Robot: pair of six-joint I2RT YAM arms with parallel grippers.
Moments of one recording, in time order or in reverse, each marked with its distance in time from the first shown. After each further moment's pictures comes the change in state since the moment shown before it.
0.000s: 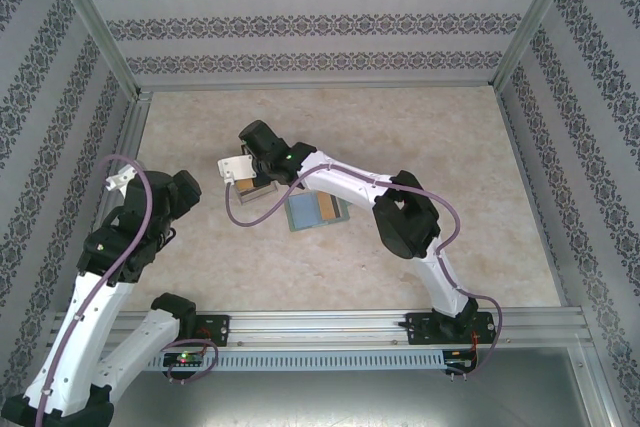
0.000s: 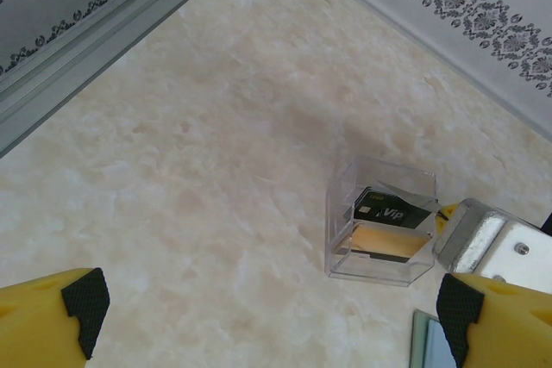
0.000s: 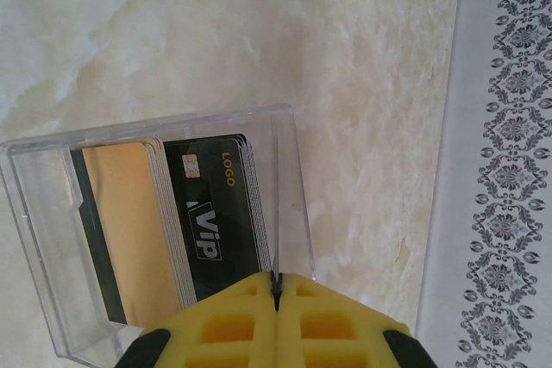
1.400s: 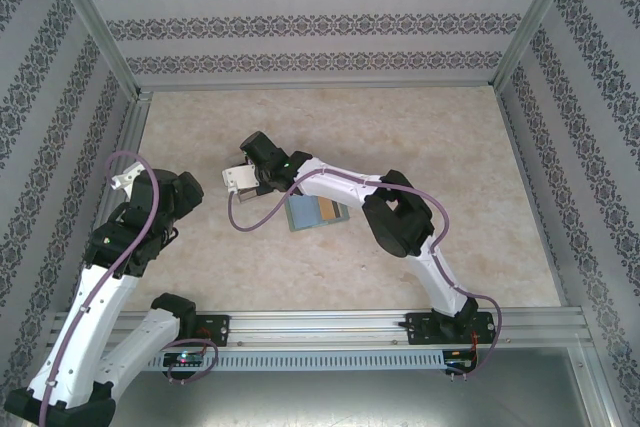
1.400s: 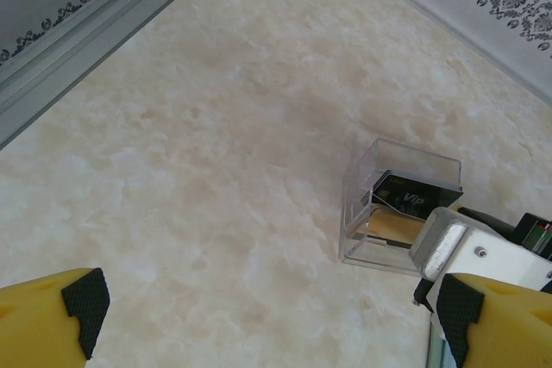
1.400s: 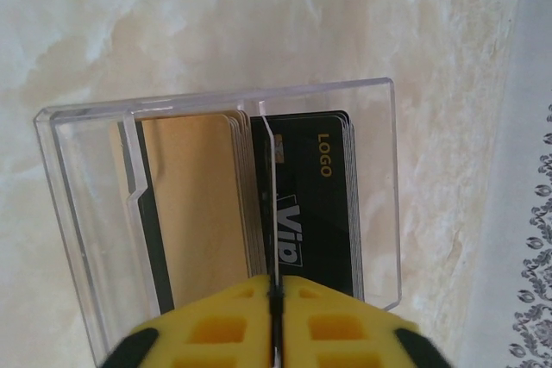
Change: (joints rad) left arm 0.017 0.021 -0.022 0.001 0.014 0.001; right arm 0.002 0.052 -0.055 0.045 0.026 0.016
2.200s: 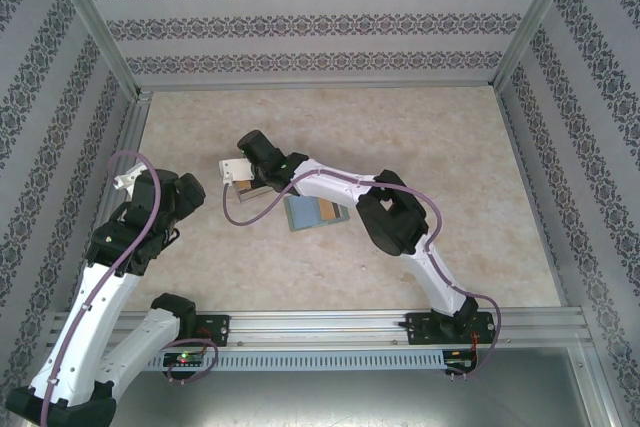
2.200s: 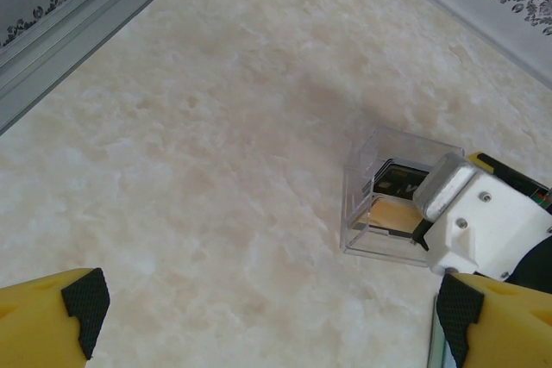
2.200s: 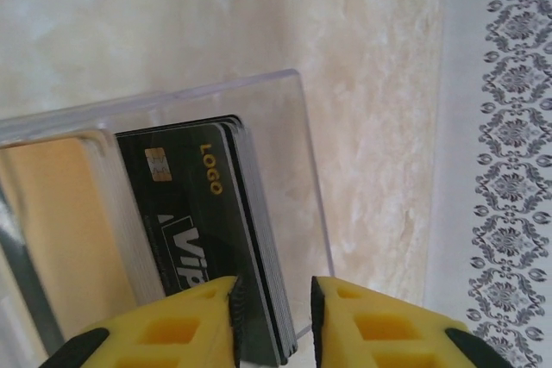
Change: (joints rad) left arm 0.008 0.003 -0.011 0.001 0.029 0.008; right arm 0.000 0.051 0.034 0.129 0.105 0.037
